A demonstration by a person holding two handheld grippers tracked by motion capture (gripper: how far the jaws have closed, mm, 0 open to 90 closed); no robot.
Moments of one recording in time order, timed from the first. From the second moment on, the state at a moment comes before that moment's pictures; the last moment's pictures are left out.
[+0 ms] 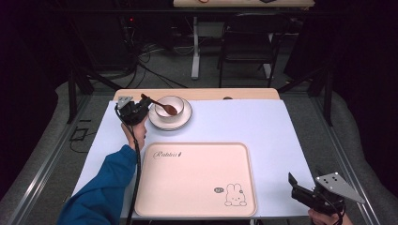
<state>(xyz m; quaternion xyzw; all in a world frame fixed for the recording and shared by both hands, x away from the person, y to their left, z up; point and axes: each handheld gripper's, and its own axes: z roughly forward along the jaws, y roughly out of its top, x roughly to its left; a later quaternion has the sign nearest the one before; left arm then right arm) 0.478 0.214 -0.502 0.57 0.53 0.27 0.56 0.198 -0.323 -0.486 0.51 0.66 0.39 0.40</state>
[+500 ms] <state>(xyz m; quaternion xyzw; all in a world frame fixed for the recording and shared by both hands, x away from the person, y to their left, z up) 0.474 0.210 -0.491 0.60 0.51 0.27 0.56 0.198 -0.323 -0.486 0.51 0.66 0.39 0.40</state>
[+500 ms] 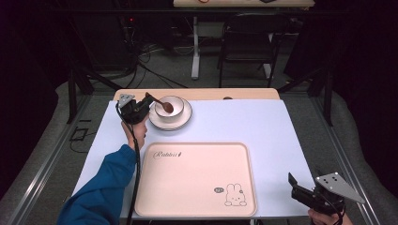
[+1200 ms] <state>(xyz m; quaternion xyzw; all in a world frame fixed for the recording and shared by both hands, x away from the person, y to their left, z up) 0.460 0.210 -0.464 0.61 0.46 0.28 0.58 0.198 -0.323 -0.486 0.51 0.65 0.40 0.40</state>
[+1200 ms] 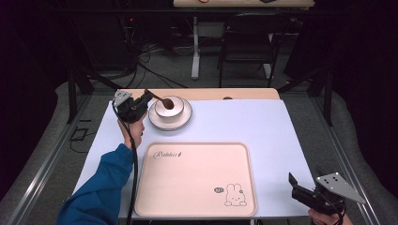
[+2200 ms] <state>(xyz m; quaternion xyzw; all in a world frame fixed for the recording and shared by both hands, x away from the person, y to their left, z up) 0.433 0.227 -0.422 0.63 0.42 0.27 0.59 0.197 -0.323 -0.486 0.51 0.65 0.40 0.40</state>
